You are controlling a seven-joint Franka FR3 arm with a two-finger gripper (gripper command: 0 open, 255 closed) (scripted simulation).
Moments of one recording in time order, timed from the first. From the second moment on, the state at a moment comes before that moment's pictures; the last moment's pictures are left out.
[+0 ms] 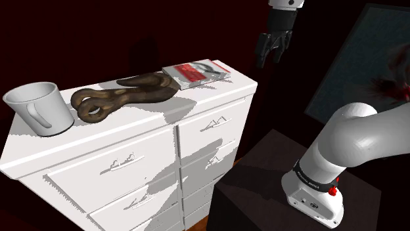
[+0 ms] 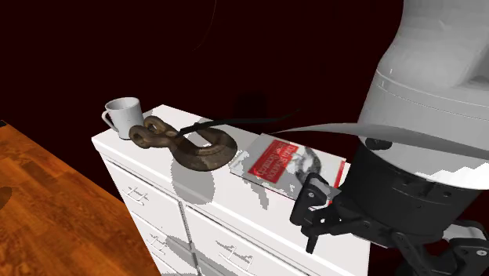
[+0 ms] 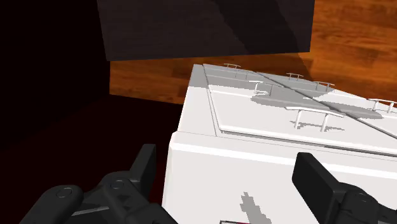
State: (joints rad) arm -0.02 -0.81 -0.01 -2.37 0.00 1.54 0.08
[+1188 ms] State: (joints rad) arm 0.15 -0.33 0.17 -2.06 -0.01 1.76 -0.05
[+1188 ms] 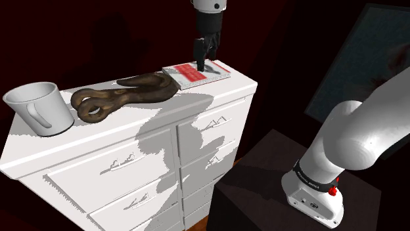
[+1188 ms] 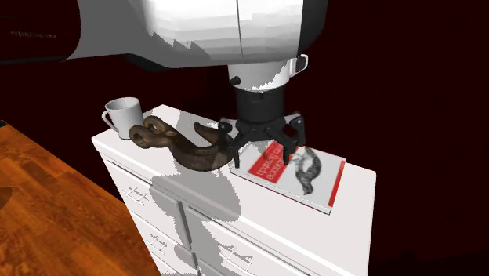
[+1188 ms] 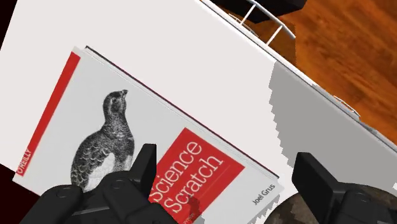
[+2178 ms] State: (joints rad) arm 0.30 0.07 0.35 -1.68 -0.17 1.80 -0.12
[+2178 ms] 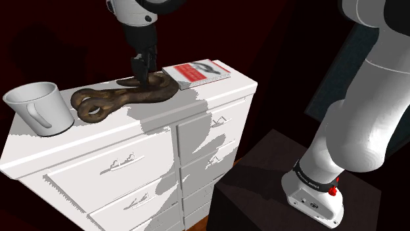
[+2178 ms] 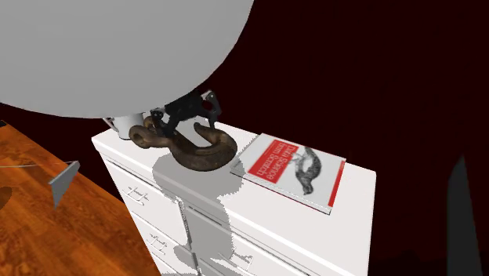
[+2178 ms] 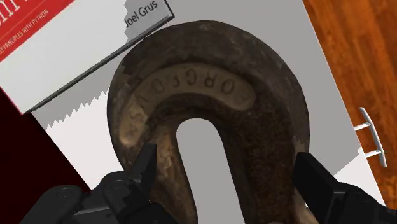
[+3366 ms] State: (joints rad) arm 0.35 0.19 0.39 -1.66 -0.25 1.88 -0.12
